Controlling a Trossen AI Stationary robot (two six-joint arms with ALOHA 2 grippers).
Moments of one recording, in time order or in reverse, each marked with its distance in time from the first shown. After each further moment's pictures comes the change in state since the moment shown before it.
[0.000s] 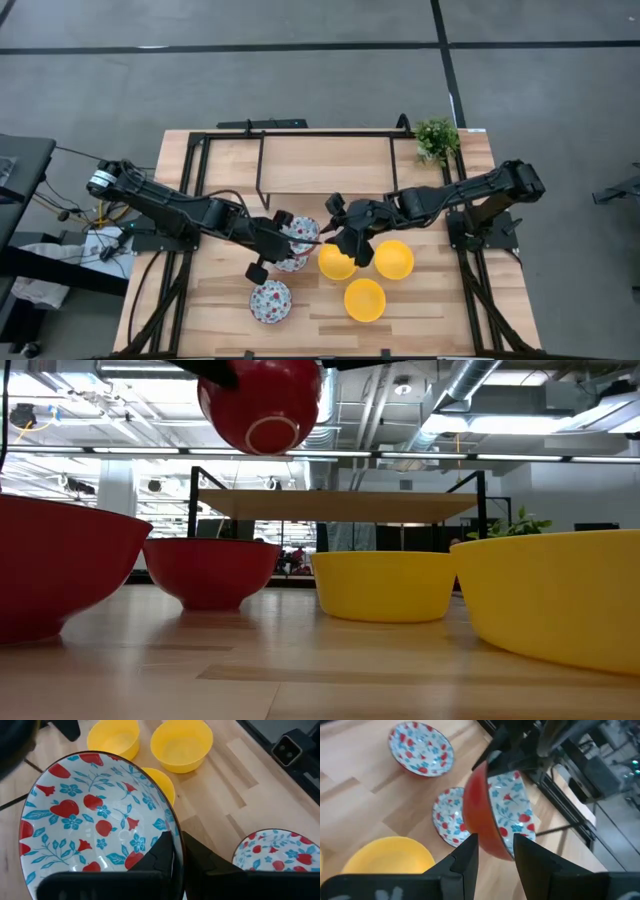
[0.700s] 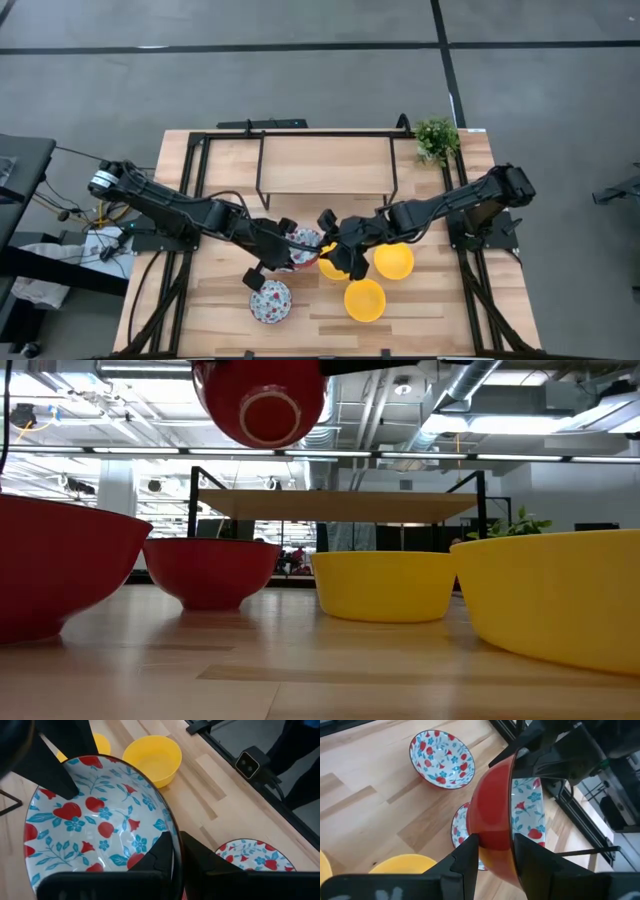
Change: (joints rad) left arm 0.000 0.014 -0.002 0.066 0.125 0.017; right arm 0.053 0.091 -0.001 0.073 -0.006 -0.002
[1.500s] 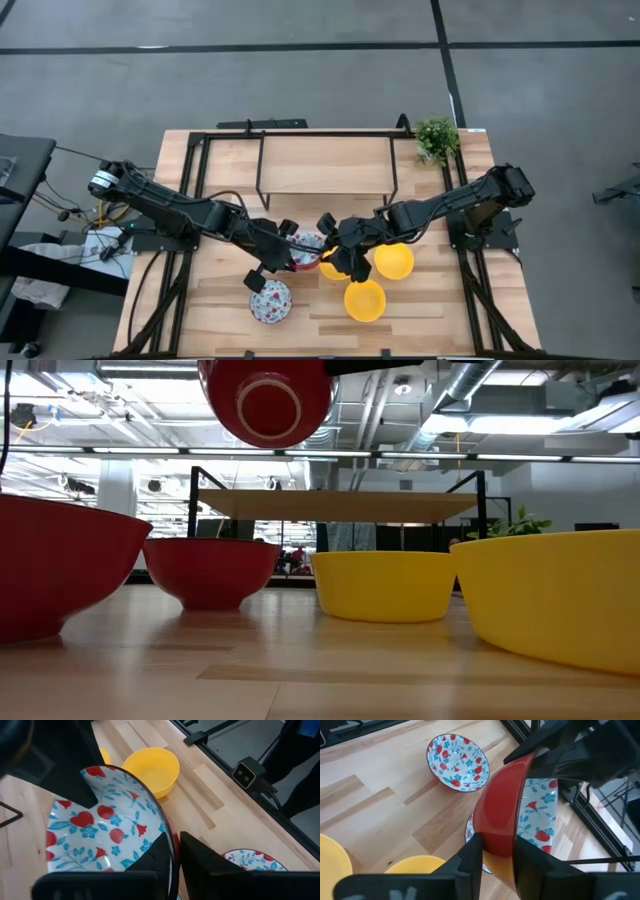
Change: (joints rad) left arm 0.003 0.000 0.000 0.051 0.000 0.006; right arm -0.002 0.007 -0.001 -0.010 -0.061 0.000
